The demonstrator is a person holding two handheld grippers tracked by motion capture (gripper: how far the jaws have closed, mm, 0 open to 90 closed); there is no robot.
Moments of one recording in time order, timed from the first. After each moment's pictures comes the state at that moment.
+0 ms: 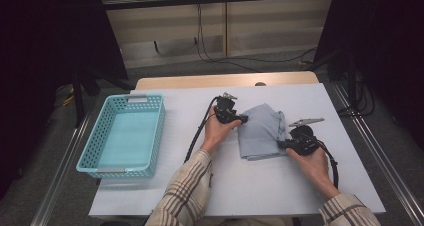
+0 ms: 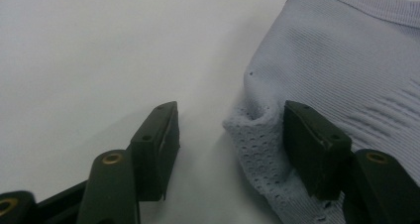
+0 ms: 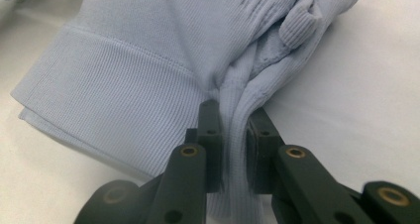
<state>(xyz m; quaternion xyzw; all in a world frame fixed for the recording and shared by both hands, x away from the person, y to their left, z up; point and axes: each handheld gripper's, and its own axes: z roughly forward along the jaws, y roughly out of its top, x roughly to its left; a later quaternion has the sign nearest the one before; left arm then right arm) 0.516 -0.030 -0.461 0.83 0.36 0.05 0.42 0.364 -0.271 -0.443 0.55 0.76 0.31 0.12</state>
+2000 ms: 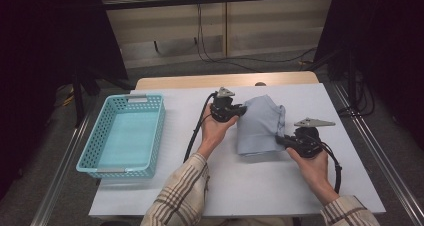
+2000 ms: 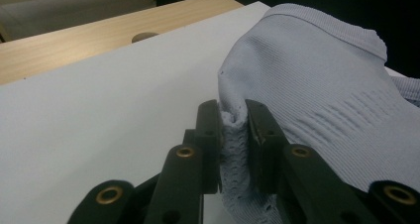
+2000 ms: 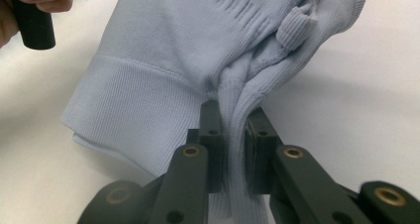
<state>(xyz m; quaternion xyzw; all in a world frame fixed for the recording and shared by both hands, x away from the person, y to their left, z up) 0.486 -0.015 -0.412 0.80 0.32 0.08 0.50 0.340 -0.264 -0.415 0.53 0.73 0.41 0.17</state>
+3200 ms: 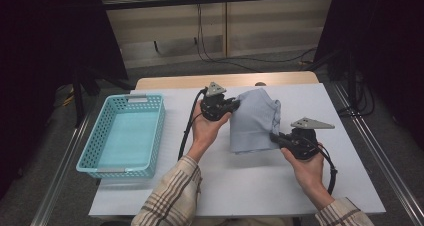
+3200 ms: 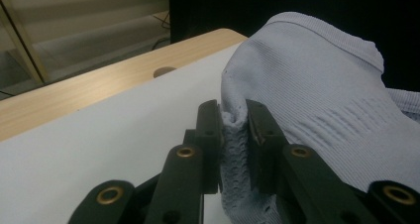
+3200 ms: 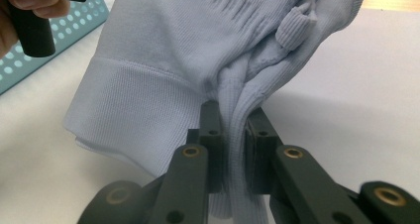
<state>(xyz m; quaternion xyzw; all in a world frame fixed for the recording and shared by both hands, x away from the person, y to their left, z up) 0.465 0.012 -0.372 0.79 0.31 0.13 0.52 0.327 -0.240 -0.393 0.51 0.71 0.44 0.19</state>
